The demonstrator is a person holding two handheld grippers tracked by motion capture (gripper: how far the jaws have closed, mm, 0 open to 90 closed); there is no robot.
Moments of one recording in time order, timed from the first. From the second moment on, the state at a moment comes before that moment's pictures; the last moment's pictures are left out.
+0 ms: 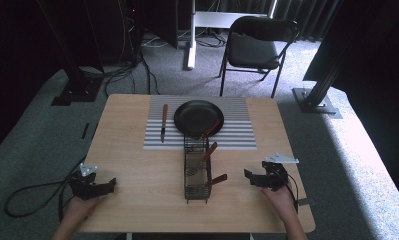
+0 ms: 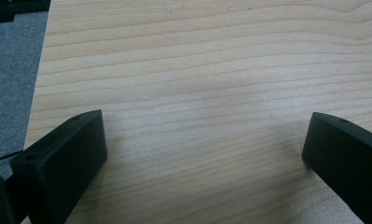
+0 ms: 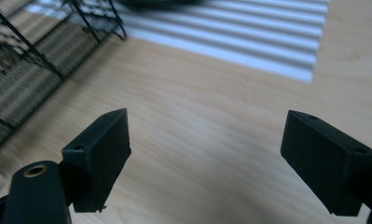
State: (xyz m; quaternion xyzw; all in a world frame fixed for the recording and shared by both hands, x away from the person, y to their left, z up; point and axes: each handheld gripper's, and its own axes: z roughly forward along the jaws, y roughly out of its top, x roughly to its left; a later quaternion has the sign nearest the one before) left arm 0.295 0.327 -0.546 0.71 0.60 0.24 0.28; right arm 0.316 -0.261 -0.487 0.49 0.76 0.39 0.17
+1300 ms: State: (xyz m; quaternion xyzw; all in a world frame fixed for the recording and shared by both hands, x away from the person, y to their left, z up) left arm 0.295 0.327 -0.546 0.71 0.60 0.24 0.28; right arm 0.393 -0.175 -0.421 0.43 0.76 0.48 0.13
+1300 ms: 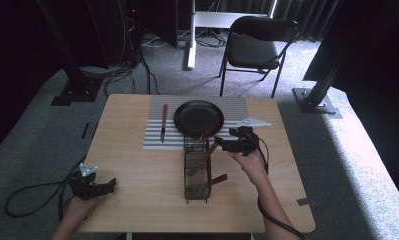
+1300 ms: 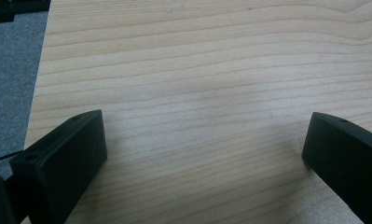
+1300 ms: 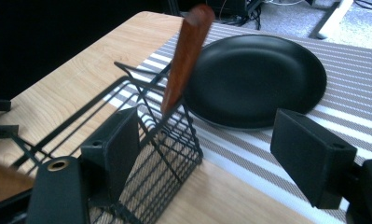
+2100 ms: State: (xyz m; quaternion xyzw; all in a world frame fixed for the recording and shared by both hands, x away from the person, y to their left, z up) left arm 0.295 0.327 -0.546 0.71 0.60 0.24 0.28; right arm 0.428 -0.145 -0.433 0.45 0.75 0.48 0.09
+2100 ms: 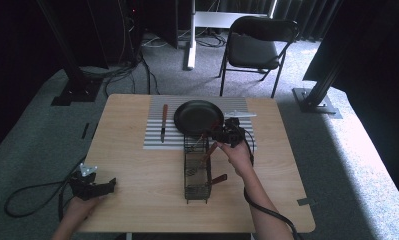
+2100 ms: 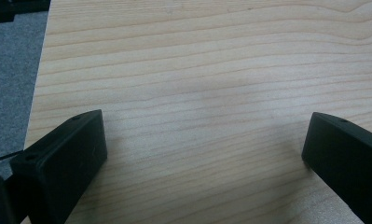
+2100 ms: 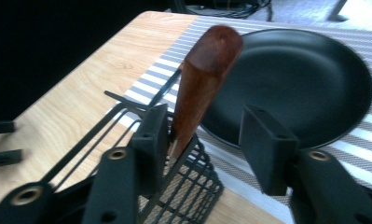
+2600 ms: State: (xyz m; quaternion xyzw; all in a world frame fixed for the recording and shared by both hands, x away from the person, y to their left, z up) left arm 0.295 0.327 -0.546 0.71 0.60 0.24 0.28; right arm 0.425 -0.145 -0.436 0.43 0.75 0.50 0.06
